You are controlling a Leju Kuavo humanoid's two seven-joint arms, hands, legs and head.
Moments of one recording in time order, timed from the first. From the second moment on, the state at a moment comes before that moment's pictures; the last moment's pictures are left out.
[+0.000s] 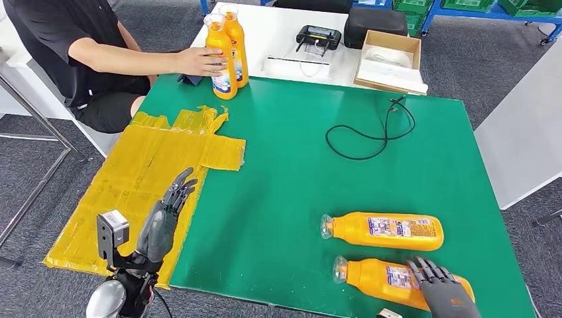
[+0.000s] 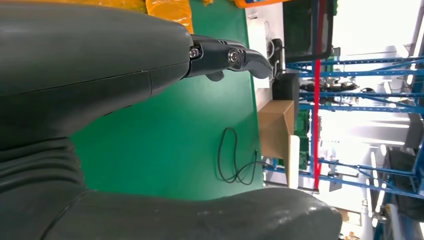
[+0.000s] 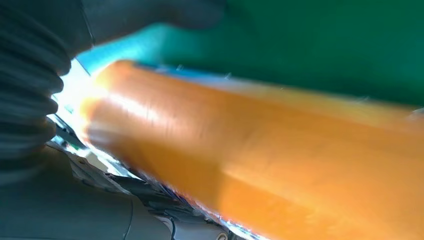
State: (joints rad) left arm 0.13 -0.09 -0.01 -1.73 0.13 -0.33 -0.28; right arm 0.33 -0.64 0.38 -1.79 0.96 0.19 0.41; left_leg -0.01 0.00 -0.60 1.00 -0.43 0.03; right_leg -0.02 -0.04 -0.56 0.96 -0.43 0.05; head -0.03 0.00
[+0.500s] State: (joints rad) left arm 0.10 -0.09 -0.03 -1.70 0.15 -0.34 -0.27; right arm 0.37 -0.68 0.36 -1.79 0.74 0.15 0.42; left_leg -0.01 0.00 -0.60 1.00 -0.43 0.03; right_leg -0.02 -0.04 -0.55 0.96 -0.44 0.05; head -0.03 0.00
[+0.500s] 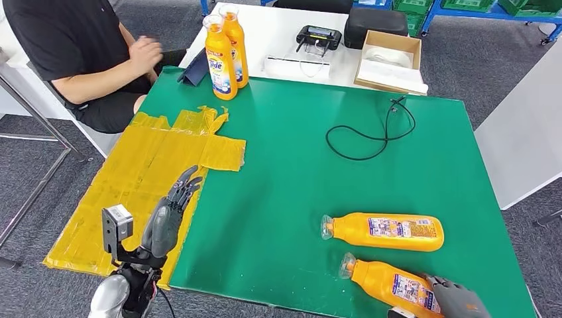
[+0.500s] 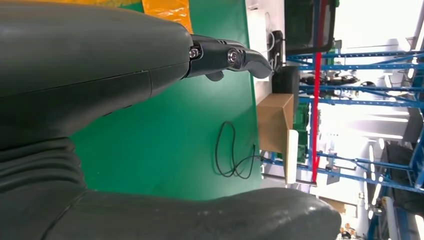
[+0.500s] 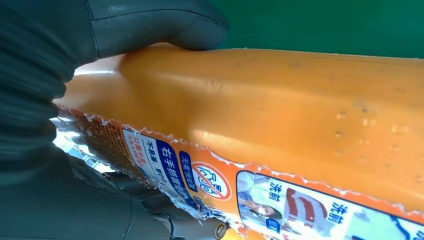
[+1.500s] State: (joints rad) left arm 0.16 -0.09 -0.09 -1.71 0.21 -0.38 -0.27; right arm 0.26 -0.28 0.34 -1.82 0.09 0.09 -0.06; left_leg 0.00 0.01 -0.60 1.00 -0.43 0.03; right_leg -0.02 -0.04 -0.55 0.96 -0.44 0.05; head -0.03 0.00
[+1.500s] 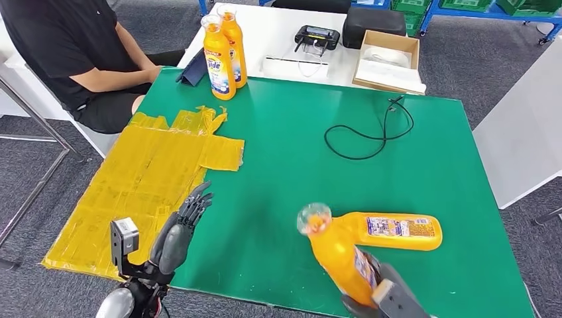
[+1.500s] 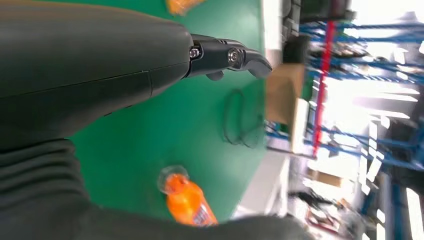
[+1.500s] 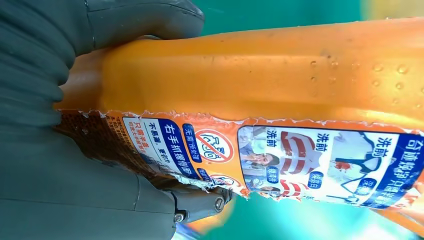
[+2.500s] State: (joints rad) left arm 0.13 -0.13 -0.23 -1.85 0.22 -0.37 -0.25; right arm 0.16 -0.01 0.44 -1.87 0.37 0.06 -0.03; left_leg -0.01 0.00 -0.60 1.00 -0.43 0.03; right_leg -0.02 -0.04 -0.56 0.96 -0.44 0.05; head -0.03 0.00
